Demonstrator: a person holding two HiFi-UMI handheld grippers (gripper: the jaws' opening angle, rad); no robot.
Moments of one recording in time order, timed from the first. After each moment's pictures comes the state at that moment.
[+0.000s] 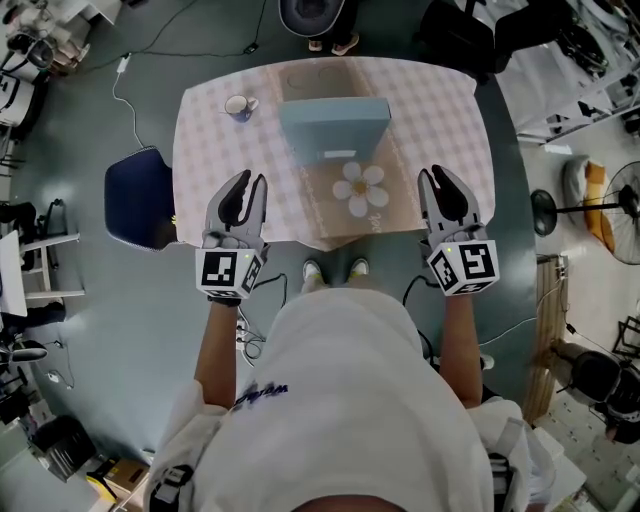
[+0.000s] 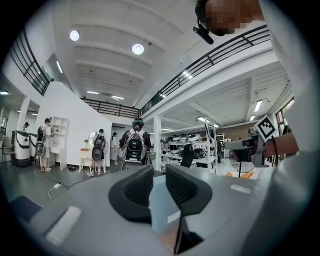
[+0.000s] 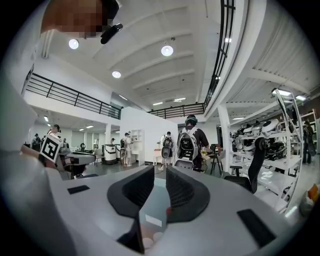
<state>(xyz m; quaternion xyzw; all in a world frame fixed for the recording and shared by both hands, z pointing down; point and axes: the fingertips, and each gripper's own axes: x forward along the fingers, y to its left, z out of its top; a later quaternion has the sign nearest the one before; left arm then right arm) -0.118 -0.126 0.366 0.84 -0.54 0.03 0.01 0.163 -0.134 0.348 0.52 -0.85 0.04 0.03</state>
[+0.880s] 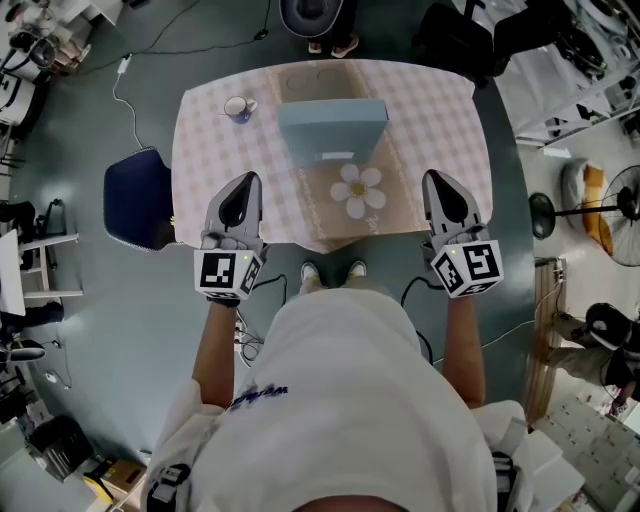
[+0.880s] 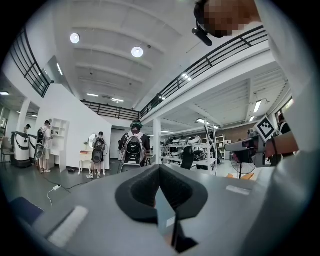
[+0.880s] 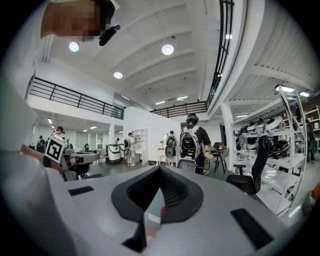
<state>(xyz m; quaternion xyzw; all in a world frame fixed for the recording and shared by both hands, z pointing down) -0.113 -0.124 0.356 0.84 -0.54 0.02 -0.01 0.169 -0.131 0.344 0.50 -0.87 0.05 0.03</state>
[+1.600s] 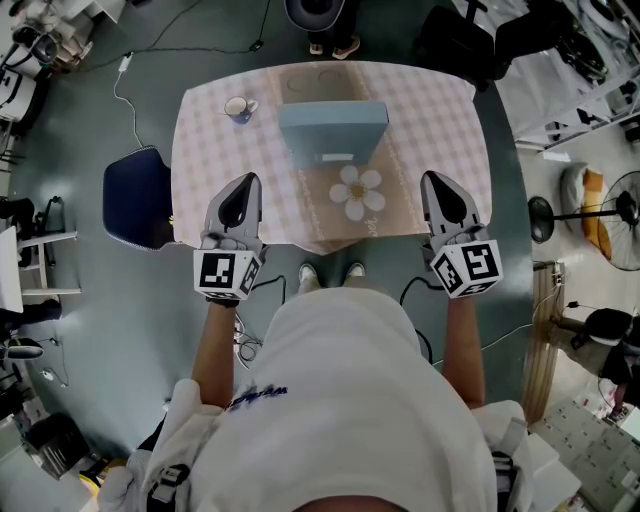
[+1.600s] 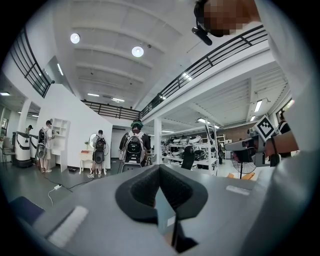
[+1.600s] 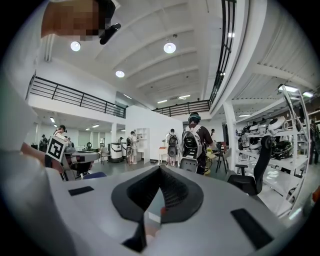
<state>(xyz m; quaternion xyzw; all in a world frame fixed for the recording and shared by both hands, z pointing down) -0.114 -0.124 0.358 0.84 -0.55 0.03 -0.01 0.166 -0.134 0.346 0.49 -0.87 0.04 0.04</state>
